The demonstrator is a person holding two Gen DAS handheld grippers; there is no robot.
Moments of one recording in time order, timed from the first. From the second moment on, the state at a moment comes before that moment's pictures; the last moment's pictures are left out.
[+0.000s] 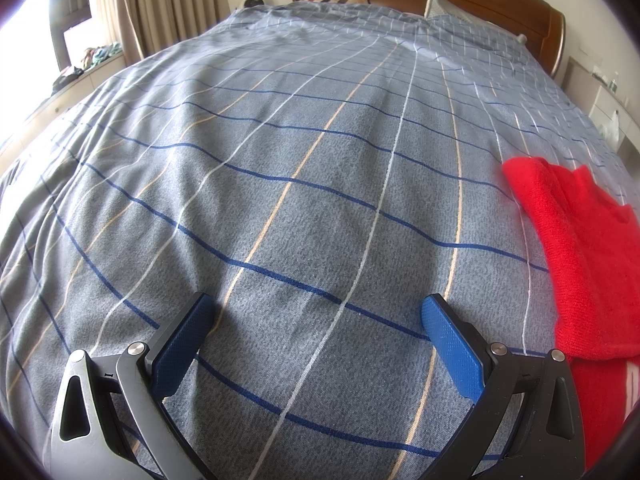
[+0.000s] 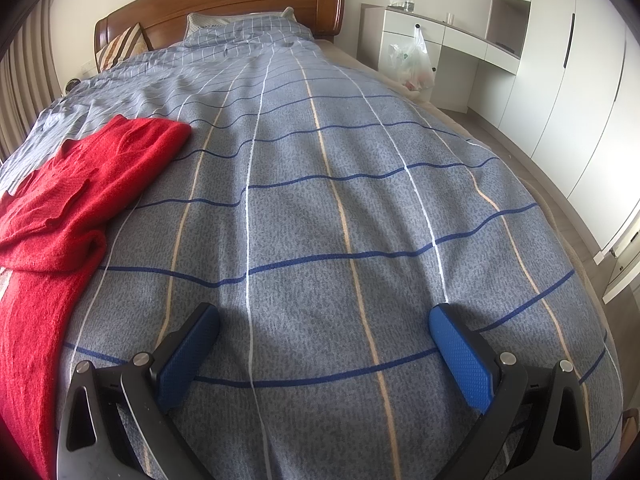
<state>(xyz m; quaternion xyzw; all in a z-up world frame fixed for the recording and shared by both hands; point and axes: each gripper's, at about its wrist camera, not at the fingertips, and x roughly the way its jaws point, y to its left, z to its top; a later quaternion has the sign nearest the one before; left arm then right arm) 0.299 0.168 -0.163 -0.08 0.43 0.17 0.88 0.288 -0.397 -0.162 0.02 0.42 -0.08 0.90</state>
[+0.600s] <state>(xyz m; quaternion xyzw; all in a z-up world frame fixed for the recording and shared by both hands) 0.244 0.166 -0.119 -0.07 0.45 0.08 0.89 0.240 -0.396 -0.109 0.08 0.41 0.05 0.91</state>
